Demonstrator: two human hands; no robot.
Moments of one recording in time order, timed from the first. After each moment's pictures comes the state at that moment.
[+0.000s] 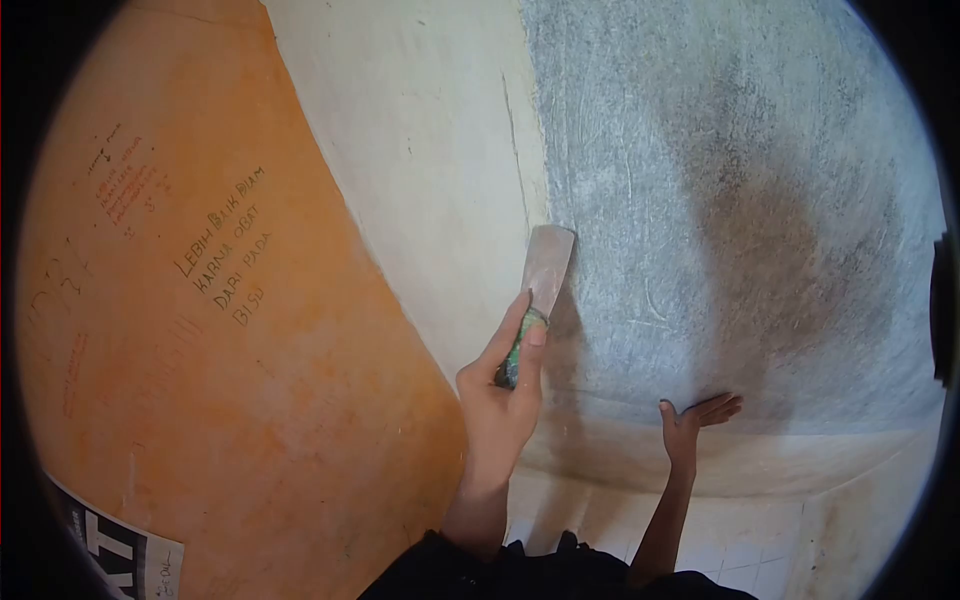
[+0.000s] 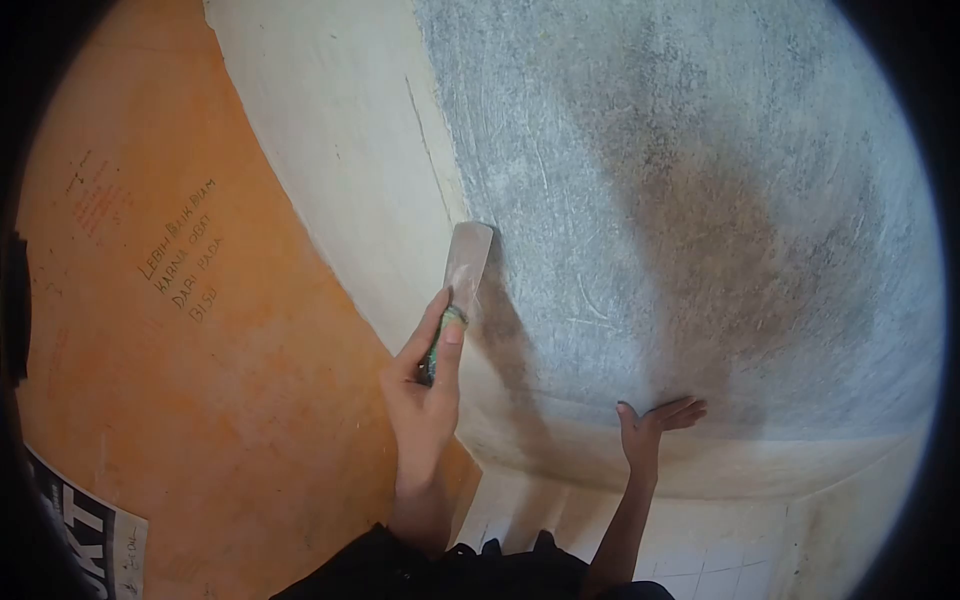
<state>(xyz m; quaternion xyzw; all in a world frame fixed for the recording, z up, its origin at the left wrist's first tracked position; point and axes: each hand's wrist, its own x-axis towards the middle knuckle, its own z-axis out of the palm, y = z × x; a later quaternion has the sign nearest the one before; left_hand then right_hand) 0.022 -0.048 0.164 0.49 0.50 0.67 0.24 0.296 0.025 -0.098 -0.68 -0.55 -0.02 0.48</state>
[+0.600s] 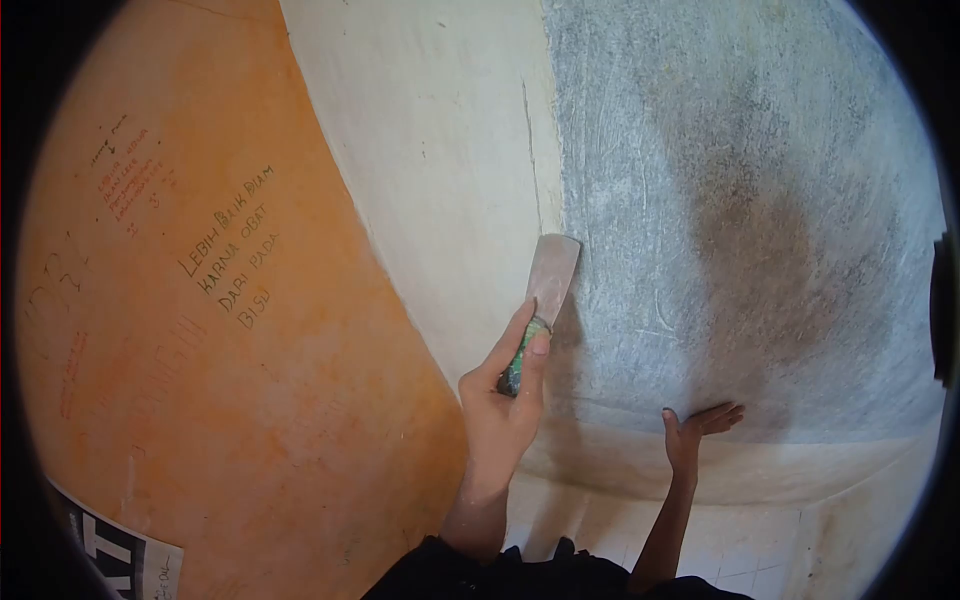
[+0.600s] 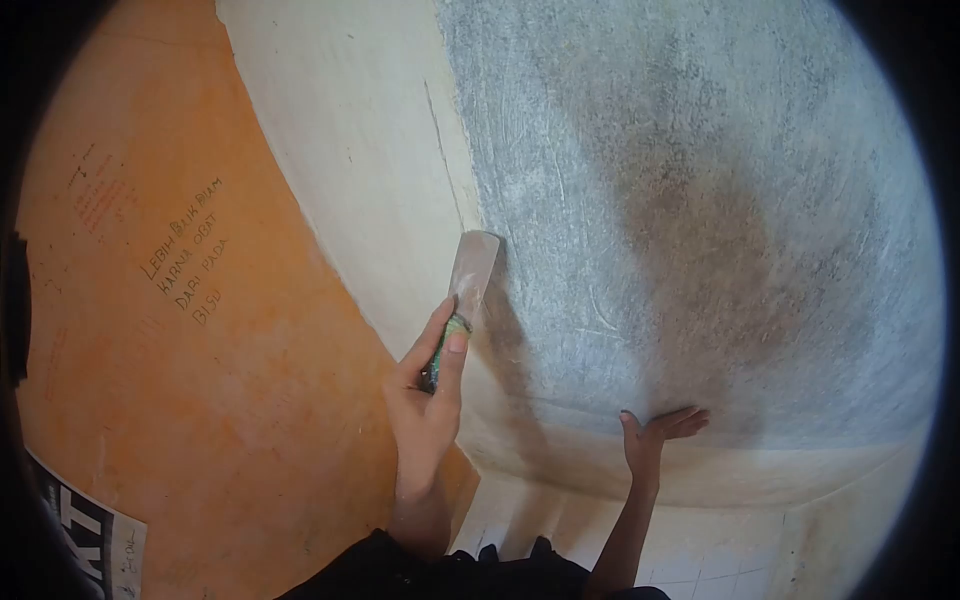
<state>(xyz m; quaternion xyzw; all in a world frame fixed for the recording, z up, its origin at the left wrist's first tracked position) 0.014 -0.043 0.166 0.50 0.49 0.67 0.25 0.301 0.021 -0.104 -0.69 -0.54 0.02 0.48</state>
